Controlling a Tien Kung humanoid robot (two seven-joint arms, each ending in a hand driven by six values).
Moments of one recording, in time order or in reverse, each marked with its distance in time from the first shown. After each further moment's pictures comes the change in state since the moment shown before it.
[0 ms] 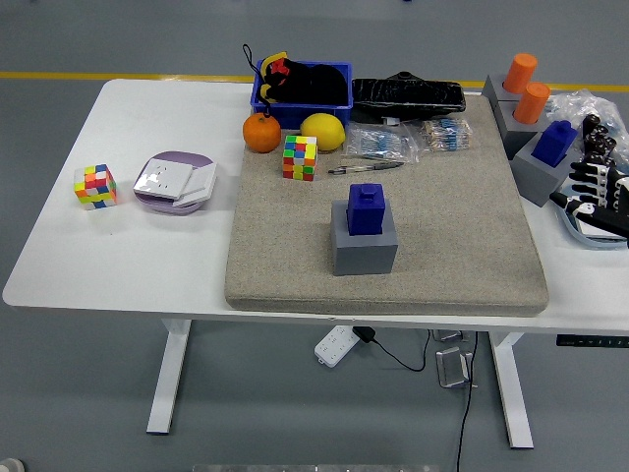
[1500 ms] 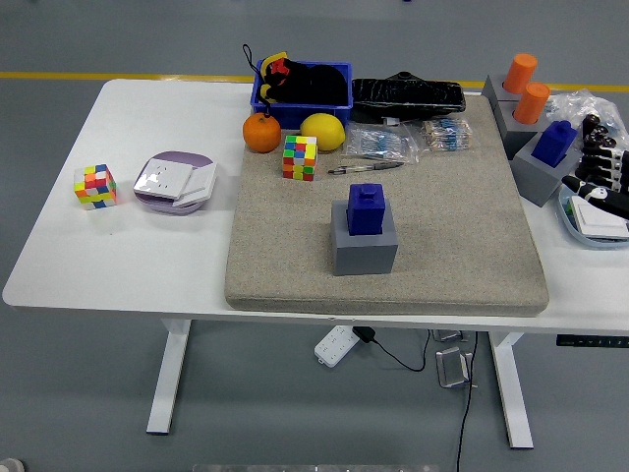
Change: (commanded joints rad) left arm 0.032 0.011 -0.065 0.004 0.022 0.001 -0.003; right arm 0.006 -0.011 0.035 0.038 0.000 -0.005 -0.018
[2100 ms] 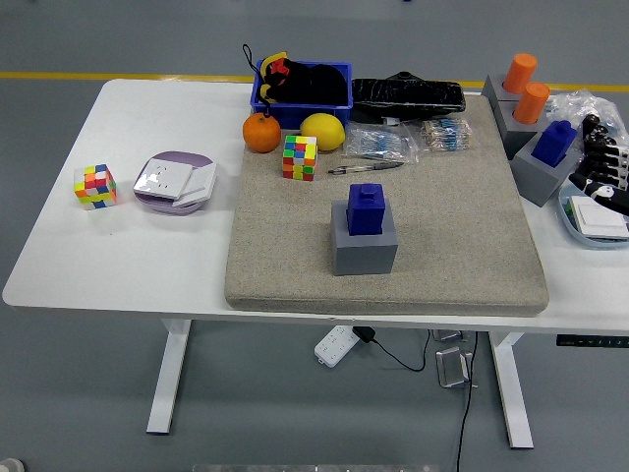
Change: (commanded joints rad) left arm 0.002 -0.007 -0.017 0.002 0.009 0.000 -0.001; right arm -0.006 -0.006 0.020 0.013 -0.001 -0.002 -0.001
